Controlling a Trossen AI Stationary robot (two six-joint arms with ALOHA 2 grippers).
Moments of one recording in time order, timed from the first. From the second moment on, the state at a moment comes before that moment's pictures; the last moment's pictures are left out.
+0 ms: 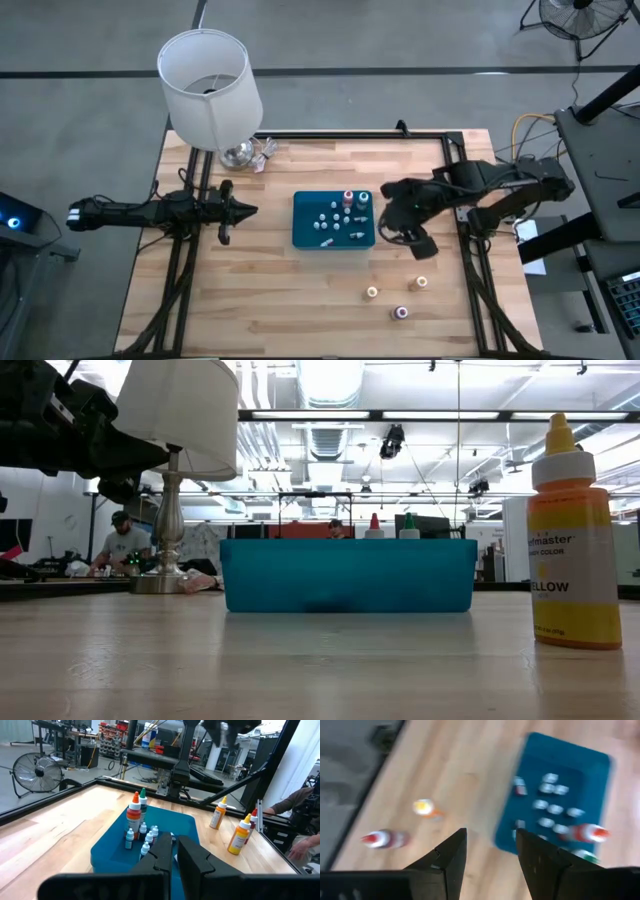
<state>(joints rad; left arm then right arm) 0.00 0.21 0.03 0.12 -0.09 -0.22 0.18 1.36 1.50 -1.13 -0.13 -0.11</state>
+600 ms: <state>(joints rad) 0.00 0.21 0.03 0.12 -0.09 -0.22 0.36 1.34 1.50 -1.15 -0.24 -0.16</state>
